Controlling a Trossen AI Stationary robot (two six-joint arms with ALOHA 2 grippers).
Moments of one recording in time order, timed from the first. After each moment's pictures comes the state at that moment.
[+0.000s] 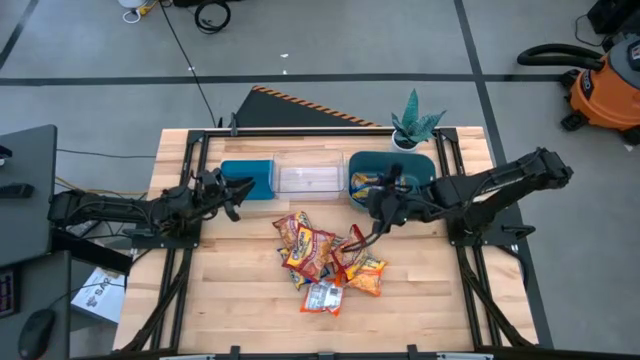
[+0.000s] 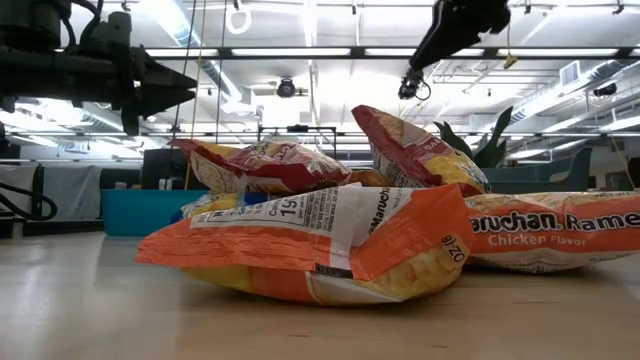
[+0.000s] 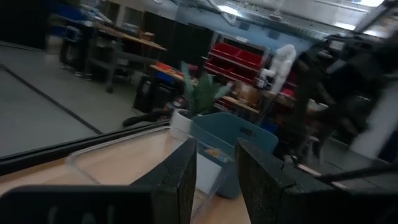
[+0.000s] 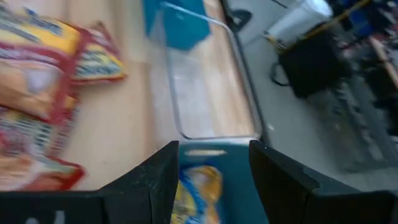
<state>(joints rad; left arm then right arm) 0.04 0.48 0.01 0.62 -0.43 -0.33 0.24 1.28 1.09 -0.65 0.72 -0.05</state>
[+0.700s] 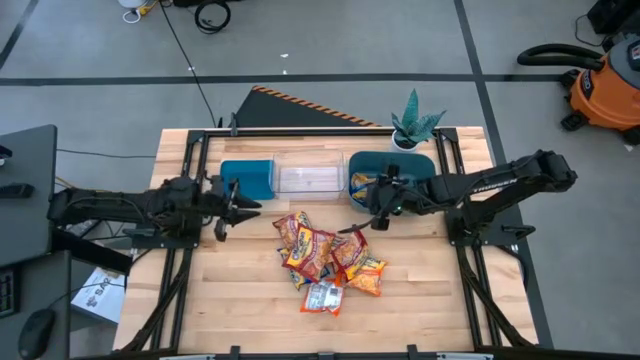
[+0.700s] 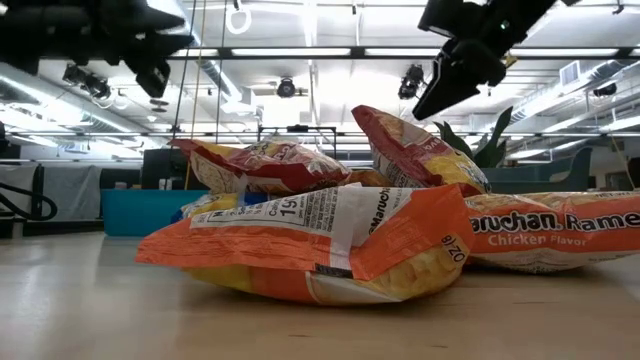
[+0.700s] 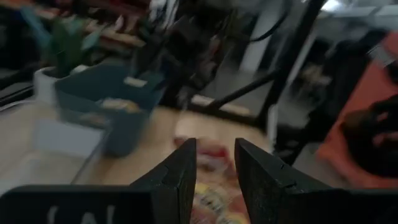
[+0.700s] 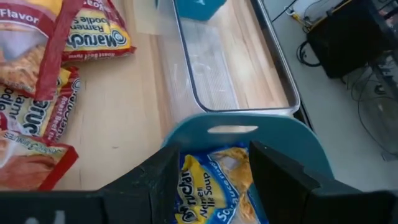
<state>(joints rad) 0.04 0.51 0.27 0.22 0.10 -0.28 0.10 1.24 0.85 -0.43 0.53 -0.05</state>
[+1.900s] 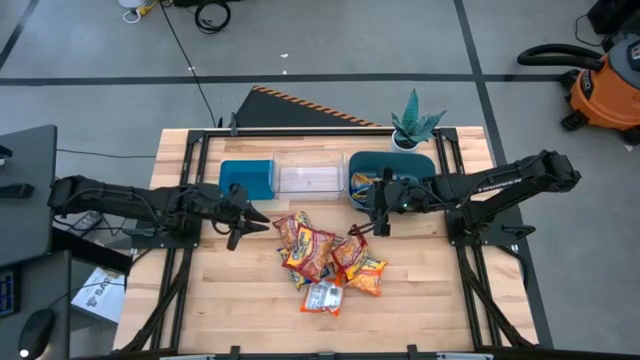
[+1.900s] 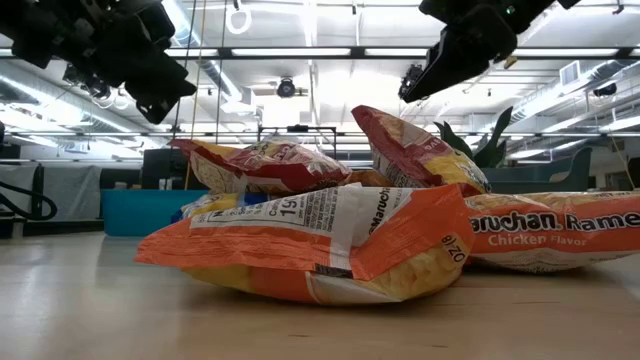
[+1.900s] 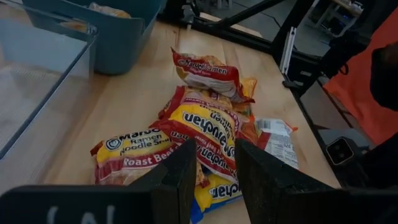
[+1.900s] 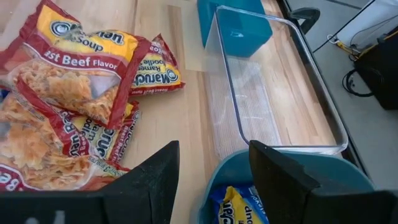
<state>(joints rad) -0.03 0.74 0.37 0.03 0.10 -0.30 0.11 1.20 0.86 -0.34 0.34 -0.09</state>
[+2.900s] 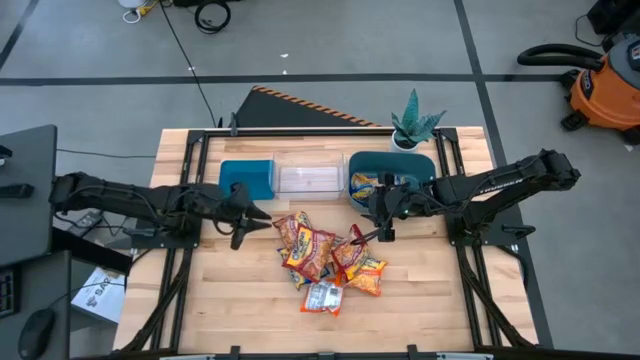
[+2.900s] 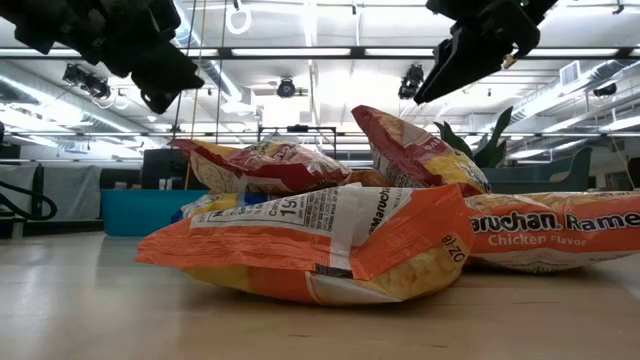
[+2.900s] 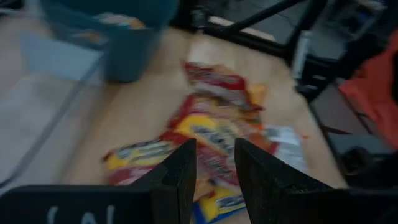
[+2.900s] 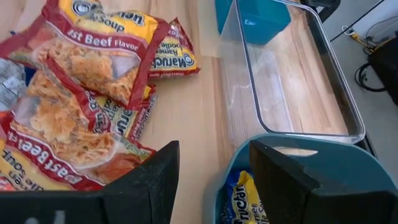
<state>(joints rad) -0.08 0.79 0.43 0.01 0.02 -0.30 0.16 1.20 0.86 -0.41 0.34 -0.06</state>
